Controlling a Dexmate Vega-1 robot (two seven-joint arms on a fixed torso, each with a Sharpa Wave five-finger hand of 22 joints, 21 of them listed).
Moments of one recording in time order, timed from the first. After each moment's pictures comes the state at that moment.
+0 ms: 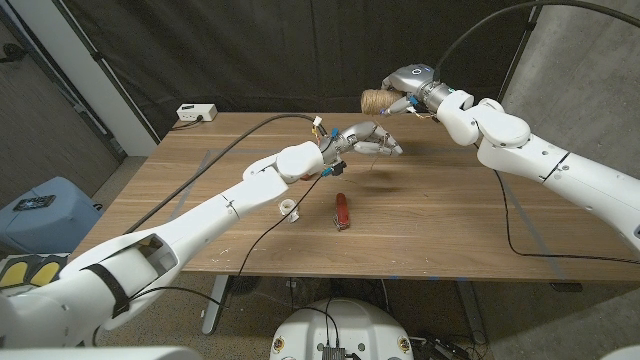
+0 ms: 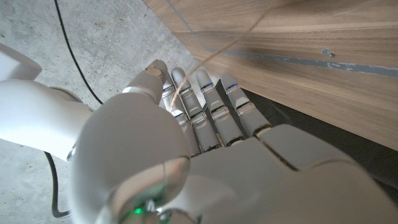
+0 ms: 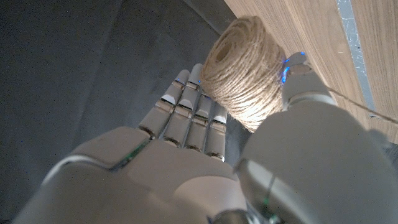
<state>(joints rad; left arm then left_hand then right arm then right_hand) 0.49 0.51 0.85 -1.61 -0.09 -0.06 -0.14 1.12 0.05 0.41 -0.16 0.31 1.06 -0.08 0.34 0.20 0.87 -0.17 0.48 0.45 0.73 -0.14 0.33 0.21 0.50 0.01 0.32 0.20 -0.37 -0.93 -0.84 -1.82 -0.71 -0.23 0.04 0.87 -0.17 0.44 -0.16 0.18 0.70 0.00 0.45 0.21 0.69 -0.02 0.59 0.36 0.68 -0.07 0.32 0.41 0.58 -0.05 0.21 0.17</state>
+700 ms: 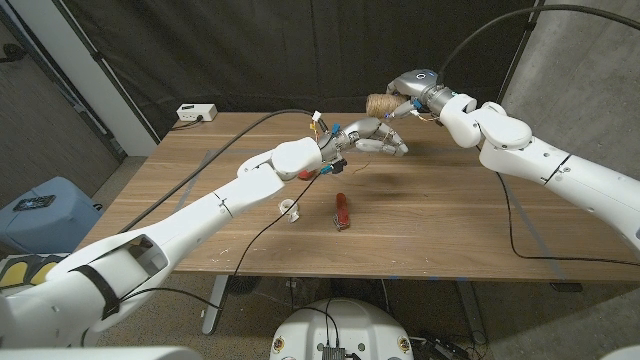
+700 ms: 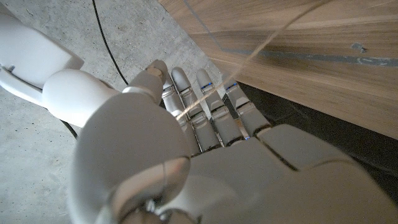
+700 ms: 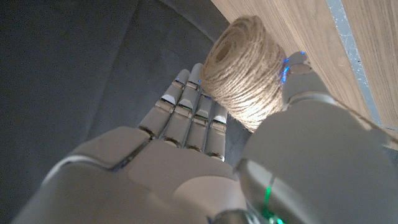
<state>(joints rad) 0.50 0.55 0.83 -1.69 -0.13 -0.07 -0.18 1.12 0.05 0.41 -0.16 0.31 1.06 -0.08 0.34 0.20 0.87 -0.17 0.48 0.46 0.73 -0.13 0.33 0.21 0.50 0.01 0.32 0.20 -0.38 -0.94 -0.84 -1.81 -0.69 -0.24 0.05 0.88 -0.17 0.44 -0.16 0.18 0.70 0.00 0.45 0.21 0.69 -0.02 0.59 0.36 0.69 -0.06 0.32 0.42 0.58 -0.06 0.21 0.17</state>
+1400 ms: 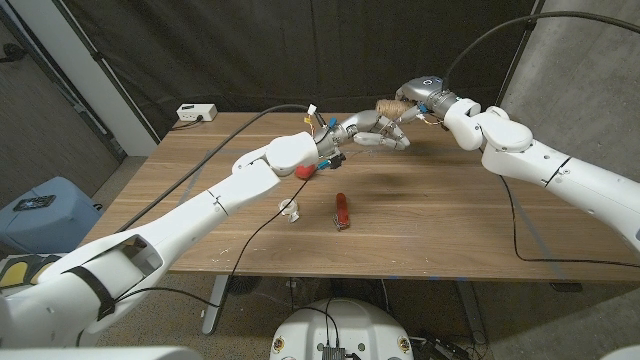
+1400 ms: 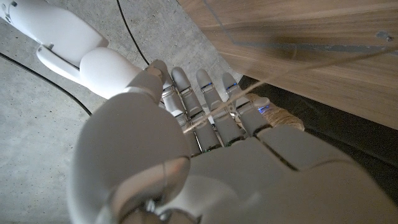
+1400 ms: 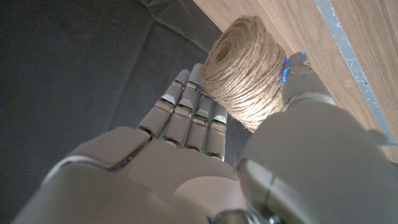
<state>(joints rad) 0.50 0.56 0.80 -1.73 -0.18 -0.09 -0.20 1.12 0.05 0.41 -0.16 0.31 1.06 -0.08 0.34 0.20 0.87 -0.17 0.47 0.46 0.73 -0.13 0.33 0.22 0.50 0.01 0.32 0.20 -0.38 -0.95 -0.85 -1.76 -0.69 -0.27 0.06 0.87 -0.16 0.44 -0.16 0.18 0.71 0.00 0.44 0.21 0.69 -0.02 0.59 0.36 0.69 -0.06 0.31 0.42 0.58 -0.06 0.21 0.17</state>
